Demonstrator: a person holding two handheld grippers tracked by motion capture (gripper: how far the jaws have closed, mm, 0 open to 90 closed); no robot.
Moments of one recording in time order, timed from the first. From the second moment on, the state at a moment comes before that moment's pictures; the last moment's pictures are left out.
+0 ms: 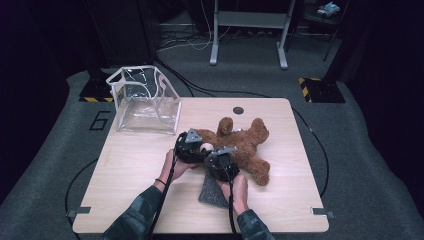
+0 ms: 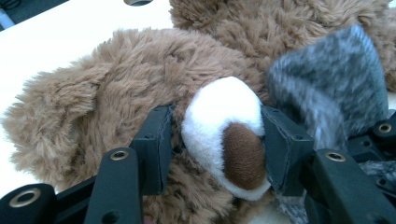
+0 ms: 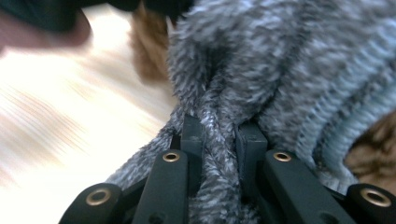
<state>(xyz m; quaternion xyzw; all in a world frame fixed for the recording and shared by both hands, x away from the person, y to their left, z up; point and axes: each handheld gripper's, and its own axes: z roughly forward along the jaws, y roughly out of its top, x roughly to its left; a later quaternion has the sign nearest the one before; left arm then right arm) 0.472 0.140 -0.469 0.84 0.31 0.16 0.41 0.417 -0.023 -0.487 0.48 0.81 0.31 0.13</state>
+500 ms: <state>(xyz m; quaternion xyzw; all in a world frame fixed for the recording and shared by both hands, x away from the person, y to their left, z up) 0.480 0.141 -0.467 0.84 0.33 0.14 0.42 0.391 -0.059 -0.494 0.47 0.84 0.20 0.18</state>
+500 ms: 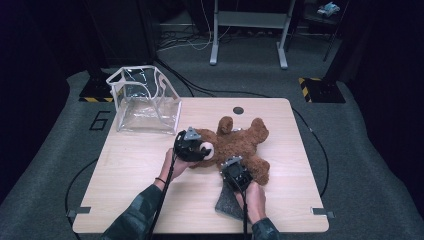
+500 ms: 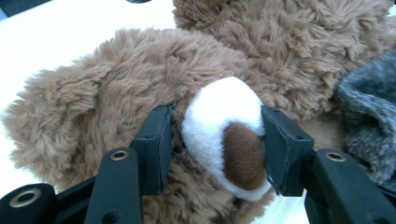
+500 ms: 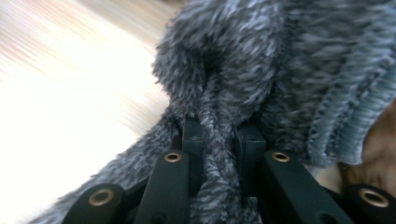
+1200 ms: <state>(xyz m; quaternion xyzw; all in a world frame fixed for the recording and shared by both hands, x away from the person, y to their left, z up) 0.486 0.141 -0.464 0.84 0.33 0.12 0.41 0.420 0.006 -0.497 0.44 0.82 0.33 0.14</state>
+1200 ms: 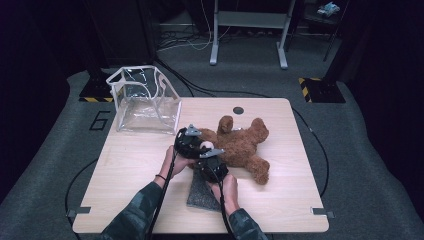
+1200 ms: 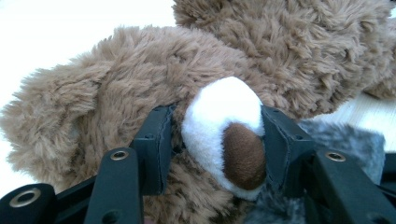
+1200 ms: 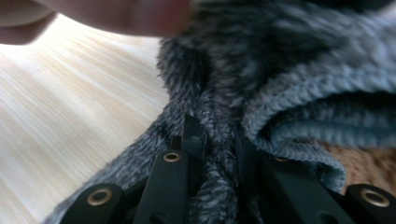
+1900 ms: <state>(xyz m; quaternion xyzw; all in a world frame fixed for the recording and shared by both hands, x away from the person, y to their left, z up) 0.480 0.142 -0.465 0.83 0.33 0.14 0.43 0.395 -0.097 -0.474 0.50 0.77 0.35 0.18</state>
